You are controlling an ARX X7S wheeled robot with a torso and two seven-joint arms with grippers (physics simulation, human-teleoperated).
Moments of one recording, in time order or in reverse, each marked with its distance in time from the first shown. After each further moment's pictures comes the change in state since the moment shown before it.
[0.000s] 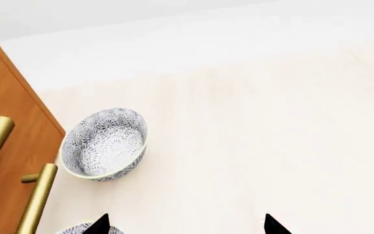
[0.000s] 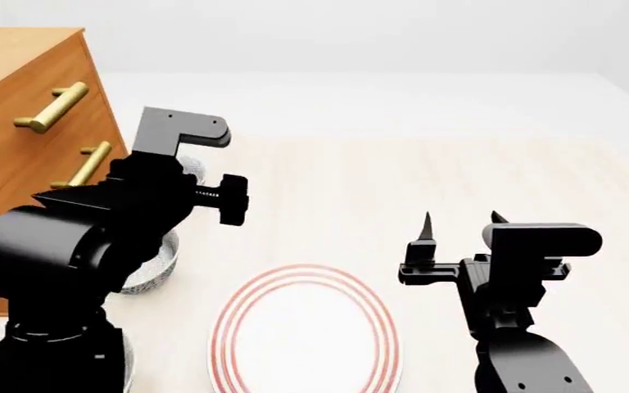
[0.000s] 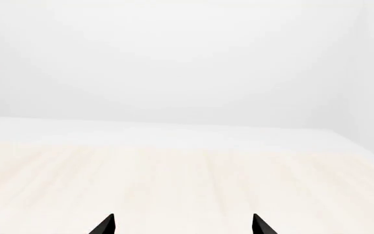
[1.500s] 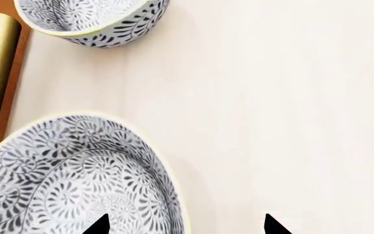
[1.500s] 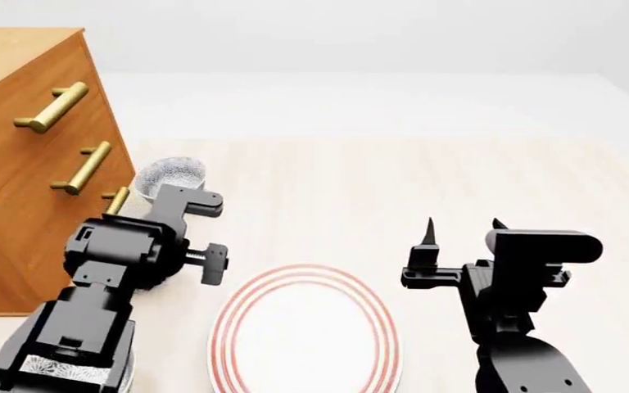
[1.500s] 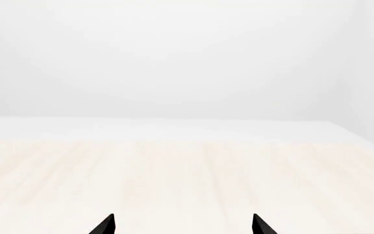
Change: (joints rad) left arm -0.110 -0.006 0.228 -0.900 0.087 0.369 0.083; right arm -0.016 0.019 0.000 0.038 0.049 -0.040 0.030
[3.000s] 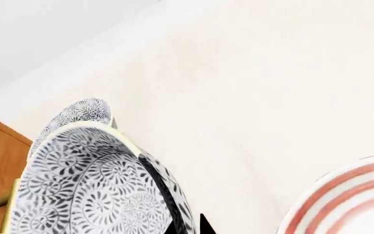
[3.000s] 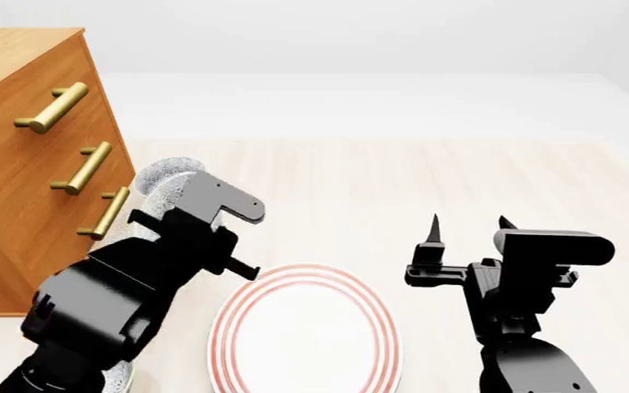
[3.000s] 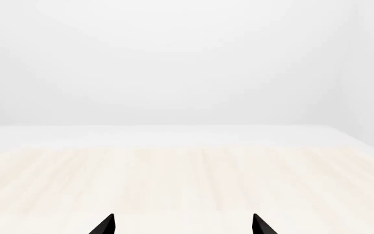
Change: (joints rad) left arm 0.268 -0.149 0.108 0.923 -0.069 -0.139 0.016; right arm -0.010 0.024 -0.002 -0.025 0.040 -0.020 0.035
